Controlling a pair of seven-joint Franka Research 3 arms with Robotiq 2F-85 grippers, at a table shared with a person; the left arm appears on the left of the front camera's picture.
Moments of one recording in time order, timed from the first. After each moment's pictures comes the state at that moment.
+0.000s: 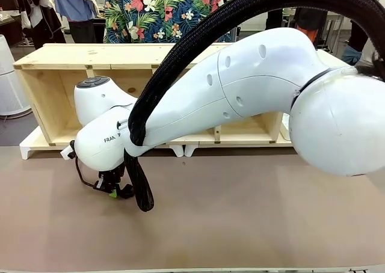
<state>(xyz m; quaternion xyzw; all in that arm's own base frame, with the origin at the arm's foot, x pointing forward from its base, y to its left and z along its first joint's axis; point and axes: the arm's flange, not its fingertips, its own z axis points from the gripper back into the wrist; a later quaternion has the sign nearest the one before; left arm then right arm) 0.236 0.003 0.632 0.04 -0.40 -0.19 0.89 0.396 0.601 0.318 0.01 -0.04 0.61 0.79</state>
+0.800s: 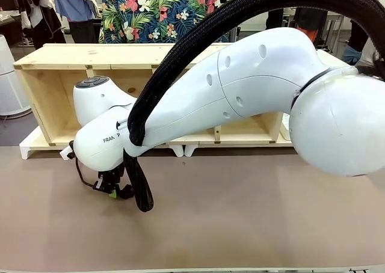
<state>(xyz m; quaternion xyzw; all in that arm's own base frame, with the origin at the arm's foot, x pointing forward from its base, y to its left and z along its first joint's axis) 0.236 0.003 0.632 0.04 -0.40 -0.19 0.89 0.391 0.603 0.323 0.01 -0.04 0.60 0.80</state>
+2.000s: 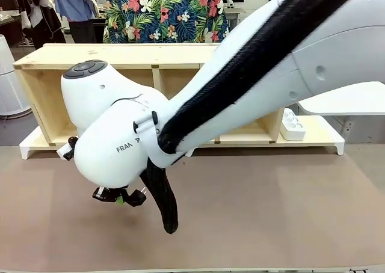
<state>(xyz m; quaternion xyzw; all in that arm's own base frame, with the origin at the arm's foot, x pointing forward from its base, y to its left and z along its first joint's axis) 0.236 0.003 0.632 0.04 -0.40 -0.19 0.89 0.294 0.550 0.385 -0.02 -0.08 0.55 0.83</state>
